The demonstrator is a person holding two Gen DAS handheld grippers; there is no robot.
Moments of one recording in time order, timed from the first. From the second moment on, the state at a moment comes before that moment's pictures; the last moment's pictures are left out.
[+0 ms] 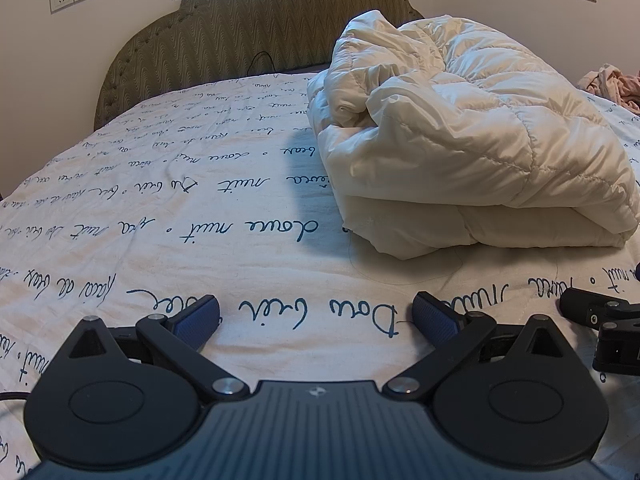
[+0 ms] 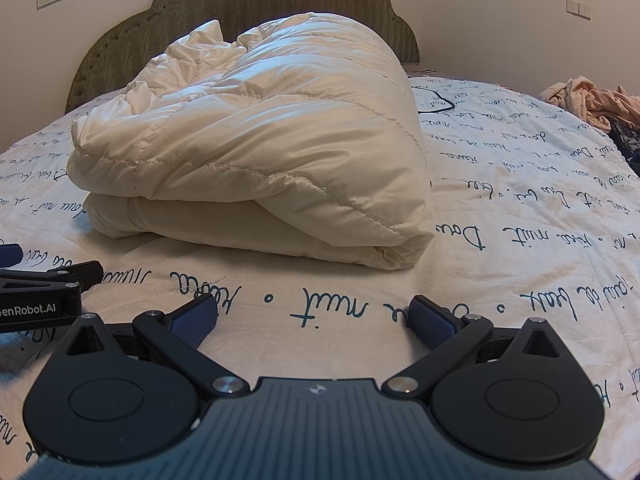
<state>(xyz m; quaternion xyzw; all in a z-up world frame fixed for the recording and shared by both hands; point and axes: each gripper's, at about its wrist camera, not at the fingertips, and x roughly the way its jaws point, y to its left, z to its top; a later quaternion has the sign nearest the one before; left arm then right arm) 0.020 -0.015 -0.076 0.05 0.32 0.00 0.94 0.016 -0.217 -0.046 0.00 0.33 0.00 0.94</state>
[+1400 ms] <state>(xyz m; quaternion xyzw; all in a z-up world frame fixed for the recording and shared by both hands) 0.021 -0.014 -0.076 0.04 0.33 0.00 0.94 0.015 -0.217 -0.044 0.00 0.32 0.00 0.95</state>
